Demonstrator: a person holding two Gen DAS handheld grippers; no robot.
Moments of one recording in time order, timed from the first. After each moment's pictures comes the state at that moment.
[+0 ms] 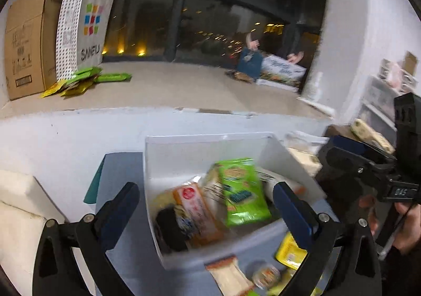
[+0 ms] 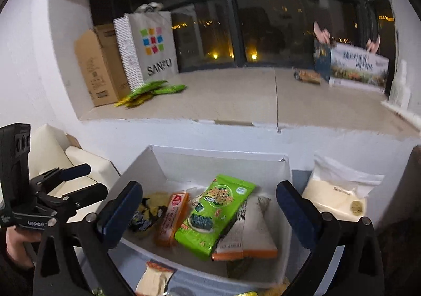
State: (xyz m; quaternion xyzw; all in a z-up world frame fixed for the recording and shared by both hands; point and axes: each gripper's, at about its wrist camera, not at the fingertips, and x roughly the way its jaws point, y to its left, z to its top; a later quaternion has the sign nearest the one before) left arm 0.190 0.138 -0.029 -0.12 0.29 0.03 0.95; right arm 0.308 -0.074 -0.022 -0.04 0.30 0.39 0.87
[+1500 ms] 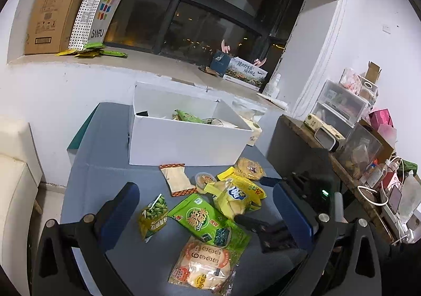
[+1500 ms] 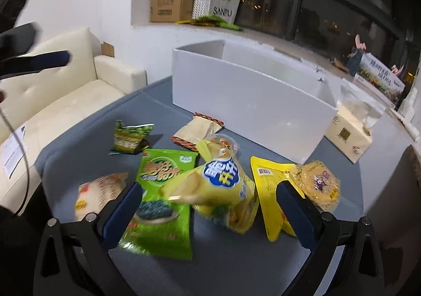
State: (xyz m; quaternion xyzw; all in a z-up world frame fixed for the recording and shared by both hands) left arm -0.012 0.066 -0.066 -0.19 0.26 -0.02 0.95; right arm 0.116 -0.117 -0.140 -0.23 0.31 0.43 0.81
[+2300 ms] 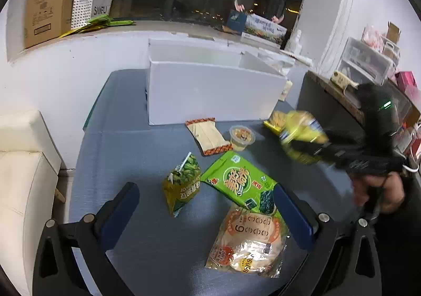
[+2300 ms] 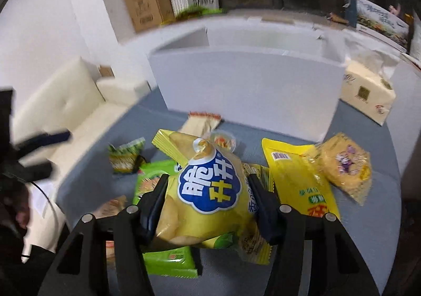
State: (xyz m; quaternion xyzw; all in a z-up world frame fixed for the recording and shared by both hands) left arm 0.011 0.064 -0.130 -0.13 0.37 0.01 0.92; right arm 0.162 -0.134 -0.148 -0.10 0.39 0.46 0.79
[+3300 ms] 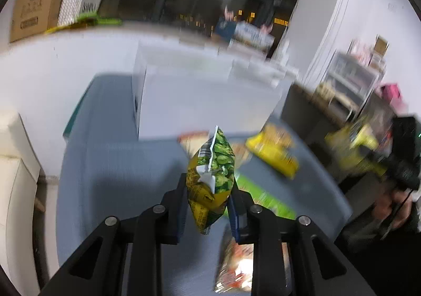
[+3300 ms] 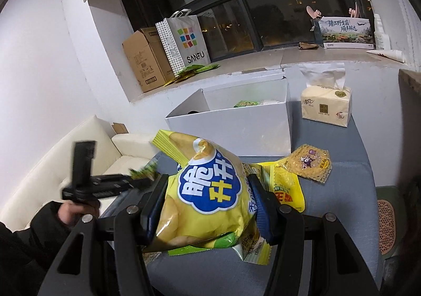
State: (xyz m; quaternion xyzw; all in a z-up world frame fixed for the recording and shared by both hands) left arm 0.033 0.098 -0.132 -0.17 0.32 -0.04 0.93; right arm 0.124 -0.228 -0.089 0.03 0.32 0.46 0.83
